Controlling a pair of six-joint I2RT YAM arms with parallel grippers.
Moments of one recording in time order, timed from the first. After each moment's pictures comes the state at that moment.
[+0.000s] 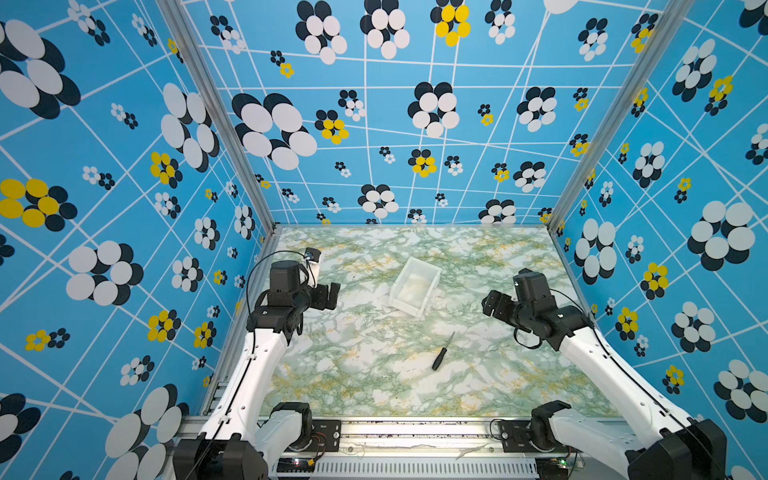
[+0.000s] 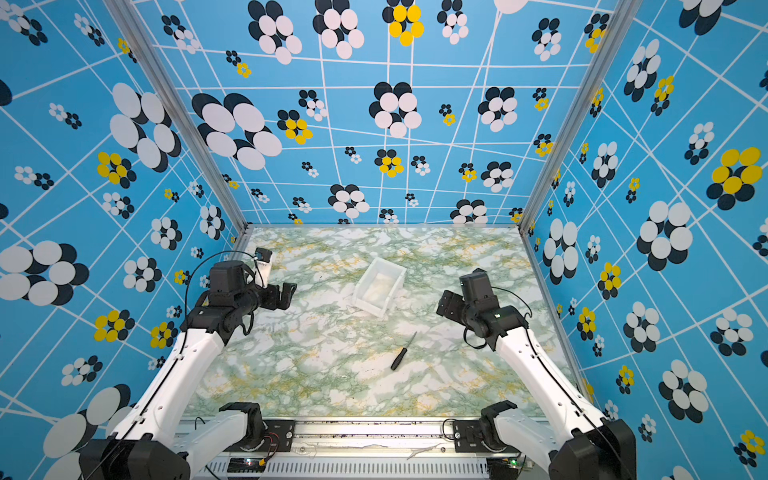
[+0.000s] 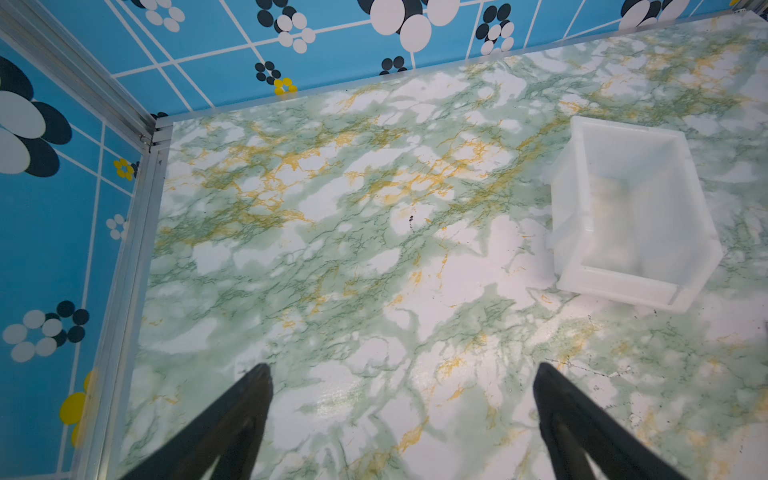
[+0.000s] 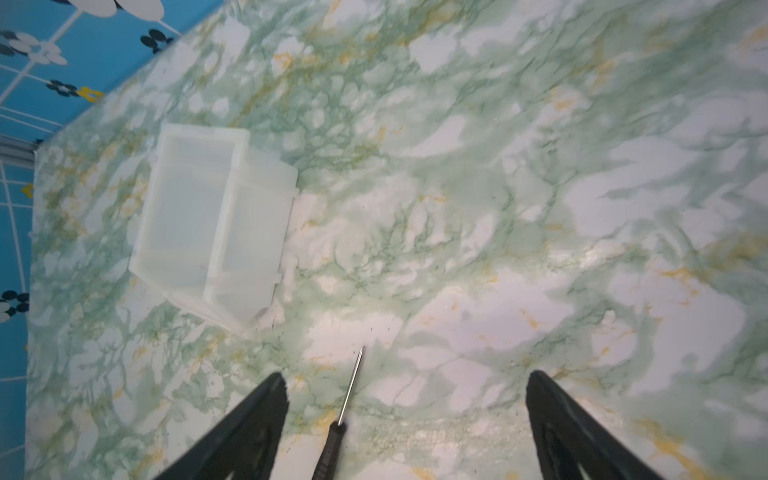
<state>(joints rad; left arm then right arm) -0.03 1.05 0.91 -0.50 0.19 0.14 0.36 1.09 0.86 -0.71 0.08 0.63</state>
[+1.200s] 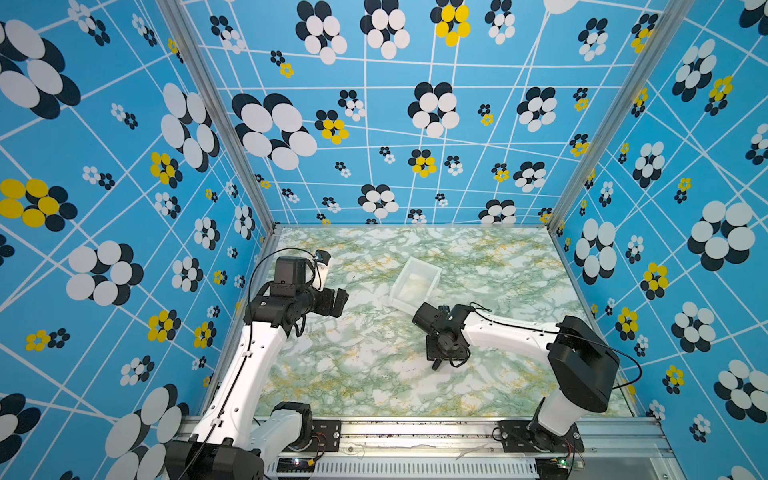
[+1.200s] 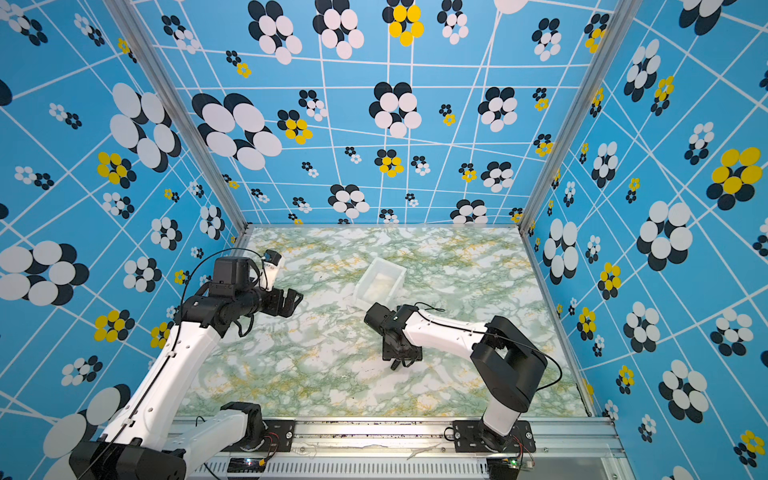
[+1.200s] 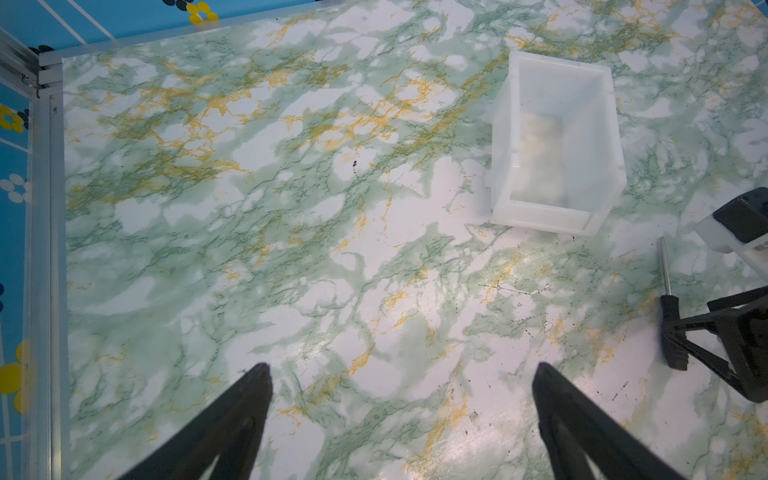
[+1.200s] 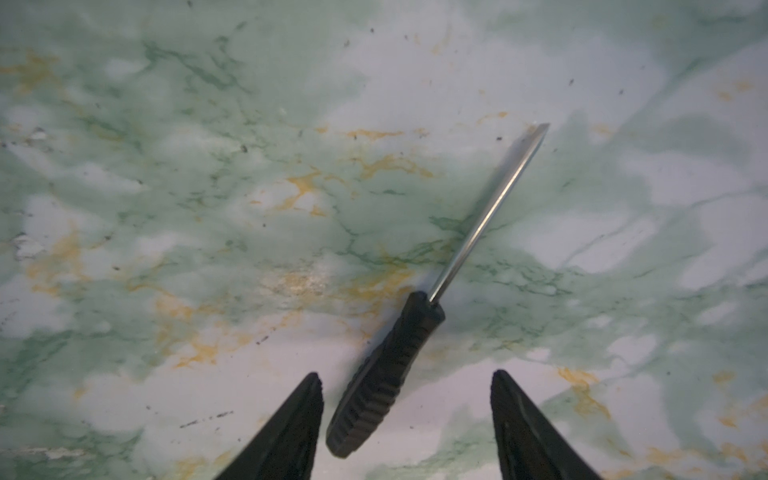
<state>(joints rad) -0.09 1.07 1.03 -0.77 0.24 0.13 0.93 1.70 1.07 -0.86 0.15 0.91</state>
